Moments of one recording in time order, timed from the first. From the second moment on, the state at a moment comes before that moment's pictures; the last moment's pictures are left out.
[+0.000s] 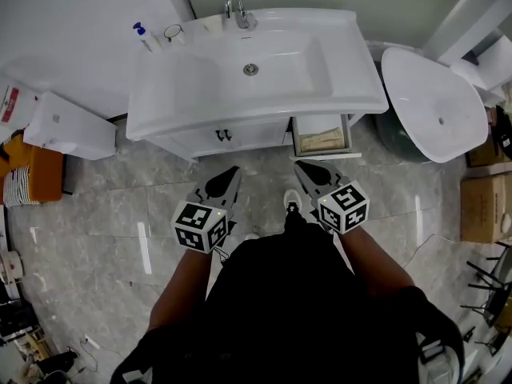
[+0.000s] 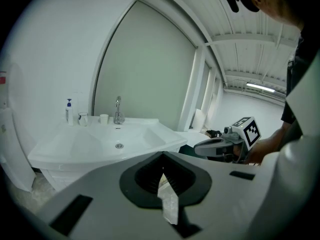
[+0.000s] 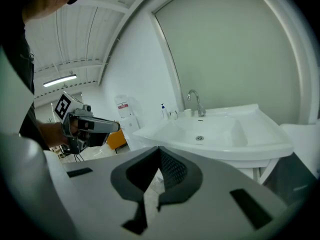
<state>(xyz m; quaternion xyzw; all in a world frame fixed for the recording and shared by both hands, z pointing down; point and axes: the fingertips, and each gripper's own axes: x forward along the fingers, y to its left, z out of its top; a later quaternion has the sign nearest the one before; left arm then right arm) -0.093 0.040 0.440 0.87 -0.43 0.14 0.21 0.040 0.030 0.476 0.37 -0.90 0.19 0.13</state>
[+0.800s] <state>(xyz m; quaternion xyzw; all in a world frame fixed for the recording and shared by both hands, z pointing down) -0.117 0.138 0.450 0.89 -0.37 0.15 0.21 0.027 0.150 0.471 0.42 -0.87 0.19 0.14</state>
